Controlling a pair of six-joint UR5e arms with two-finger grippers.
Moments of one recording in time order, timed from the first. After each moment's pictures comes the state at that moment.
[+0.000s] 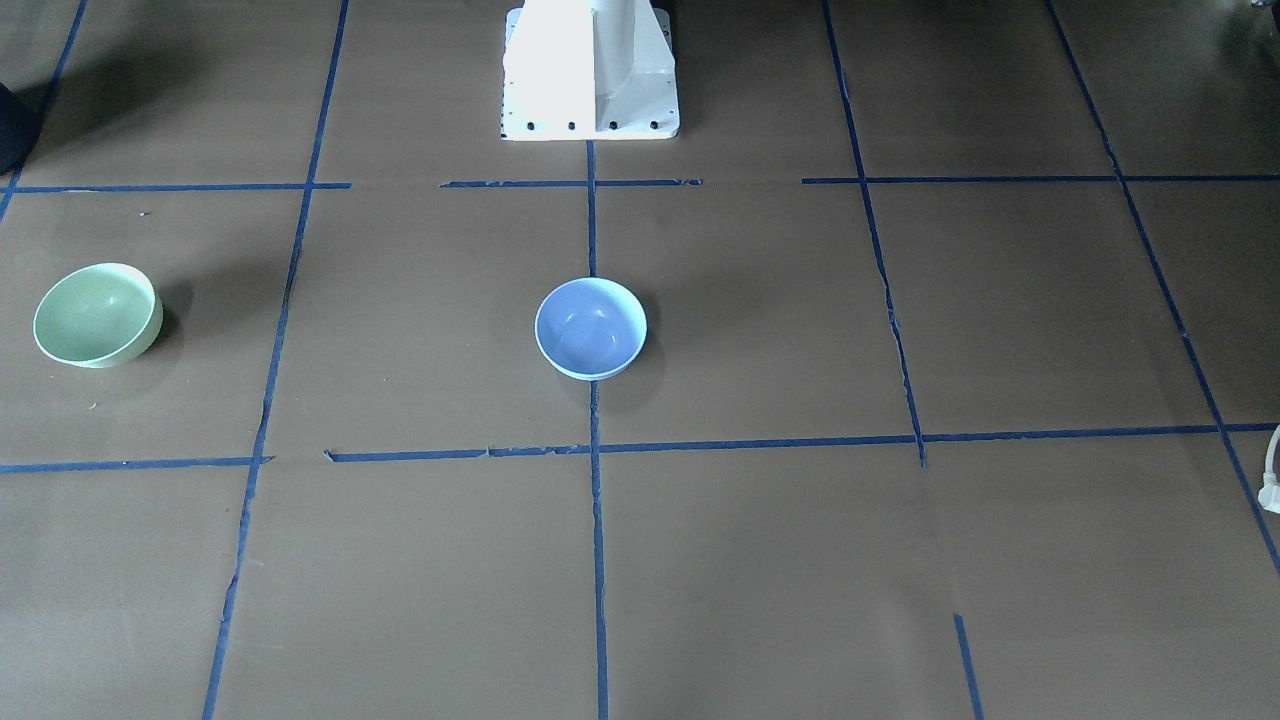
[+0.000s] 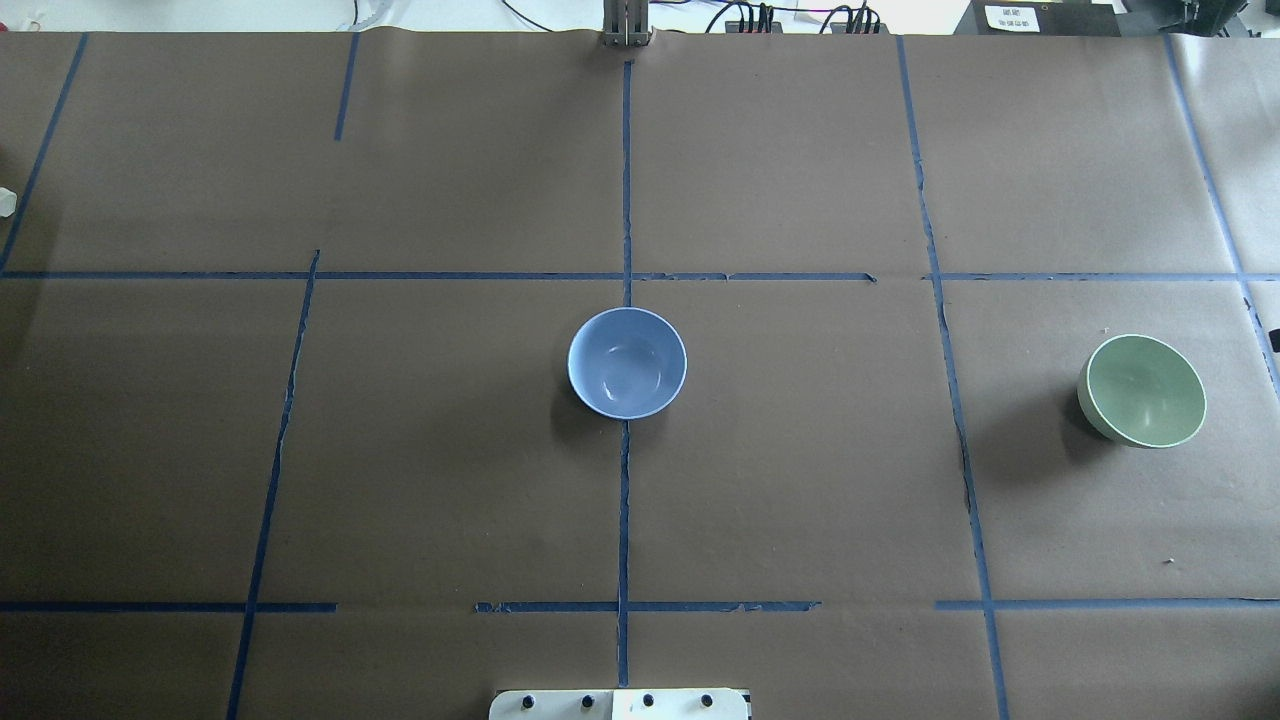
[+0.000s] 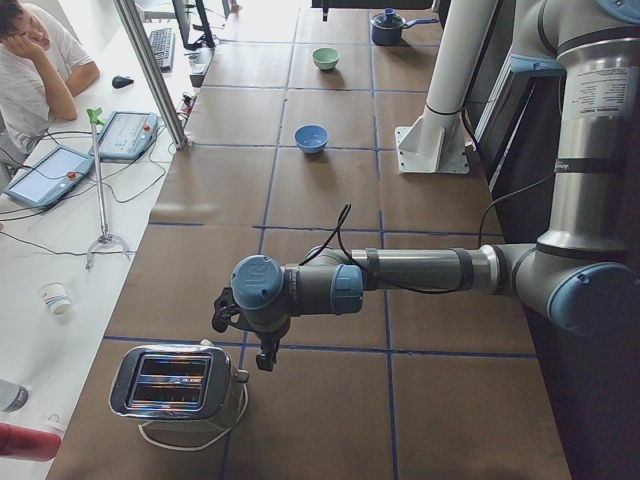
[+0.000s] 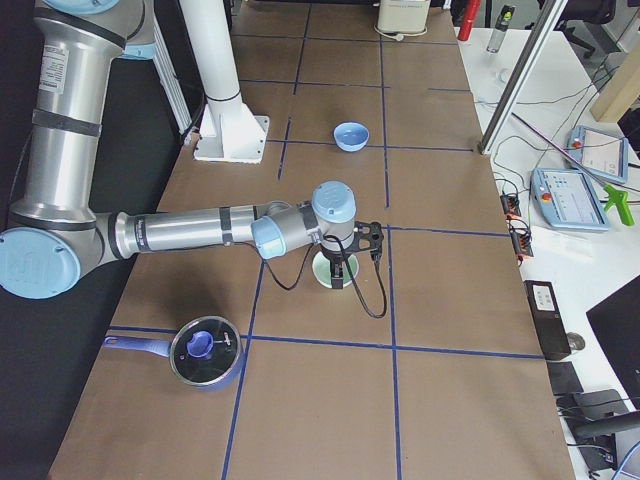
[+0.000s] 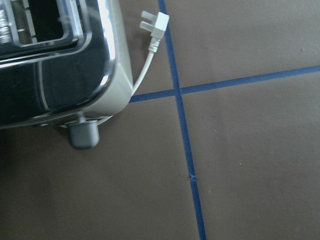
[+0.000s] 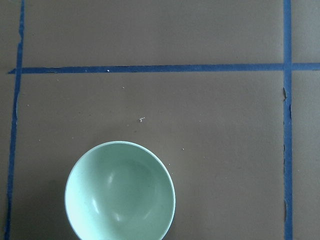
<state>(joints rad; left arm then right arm) -1.66 -1.56 -1.55 -1.55 -2.44 0.22 1.30 -1.81 1.84 -1.15 2.38 0.51</state>
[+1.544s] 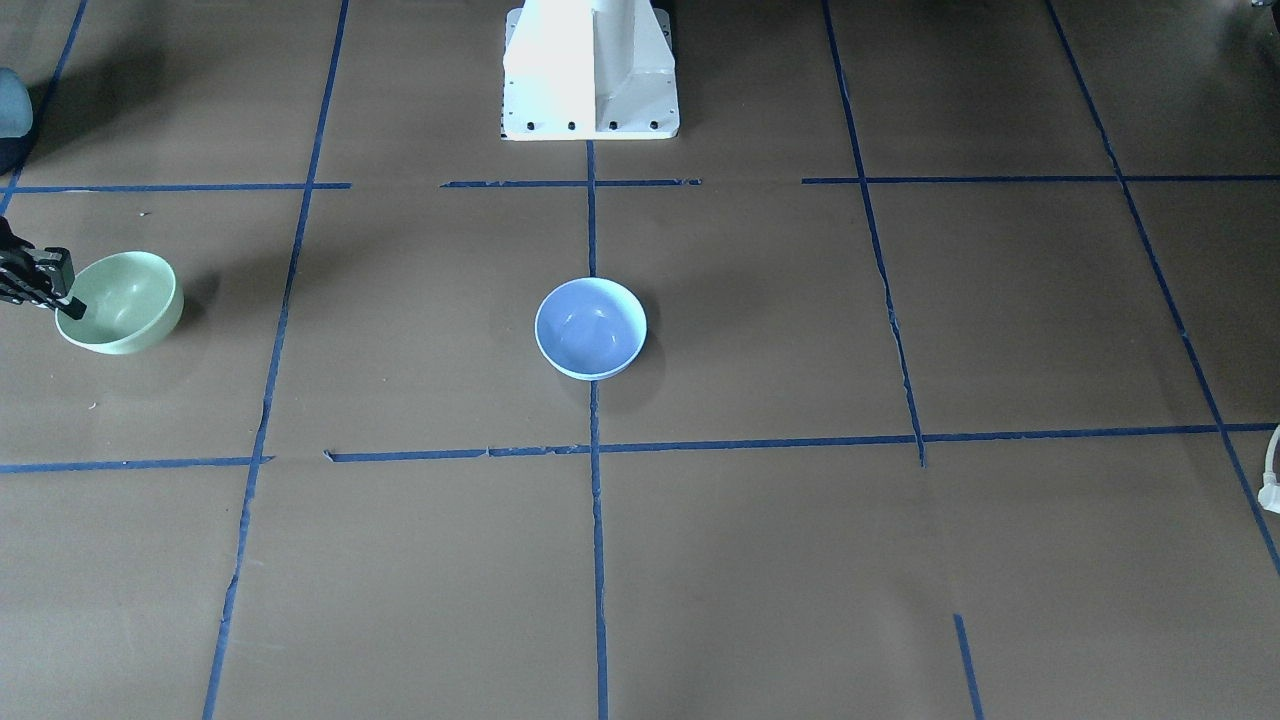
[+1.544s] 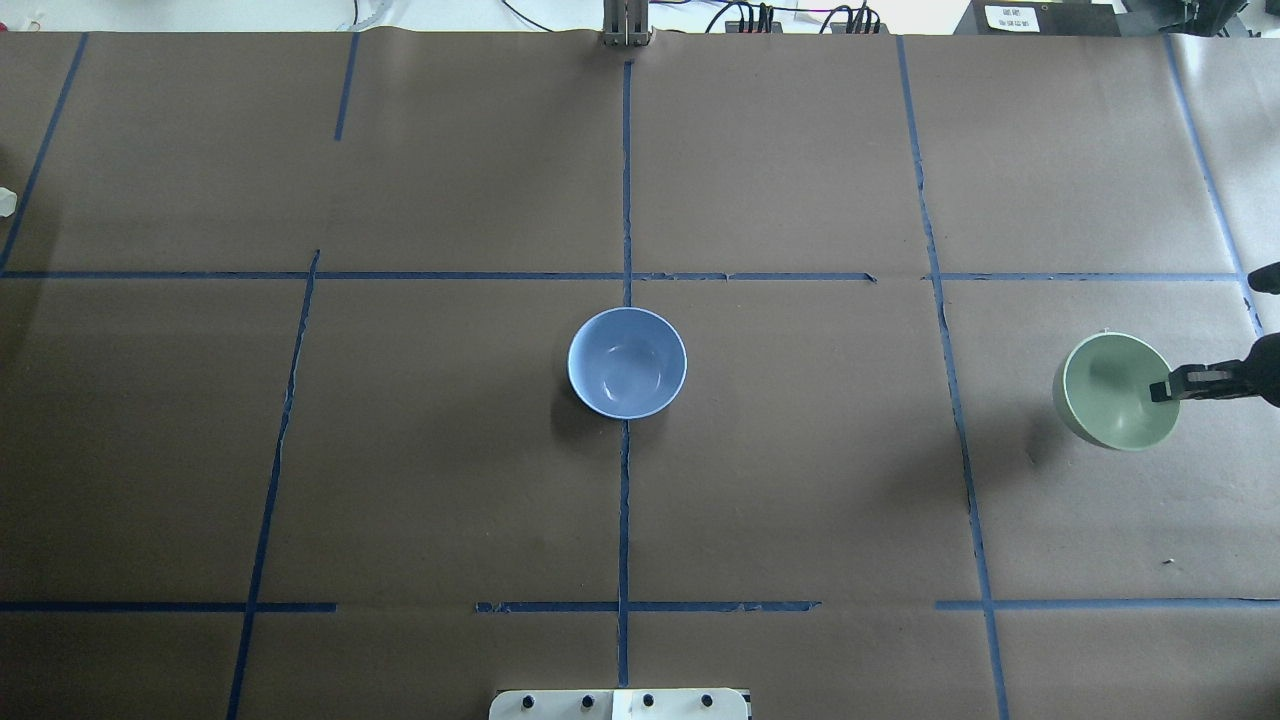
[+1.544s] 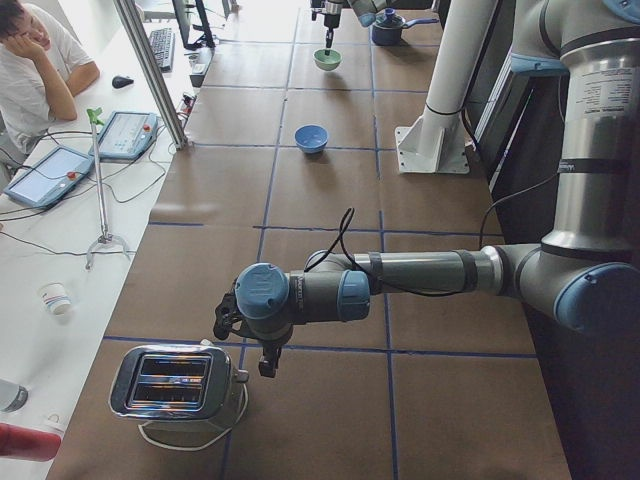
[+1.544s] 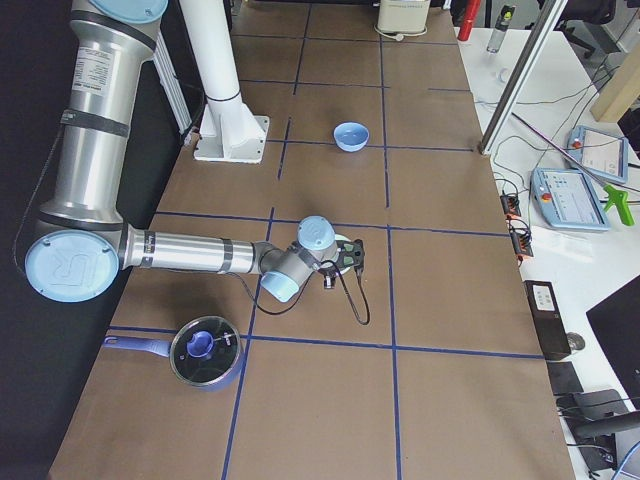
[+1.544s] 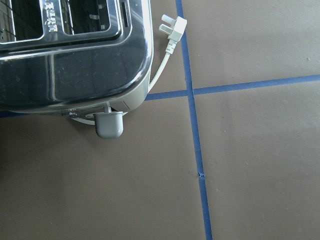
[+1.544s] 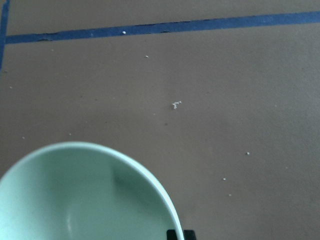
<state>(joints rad) -1.67 -1.55 -1.55 -1.56 -2.44 0.23 1.02 -1.76 1.62 -0.60 2.25 0.94</state>
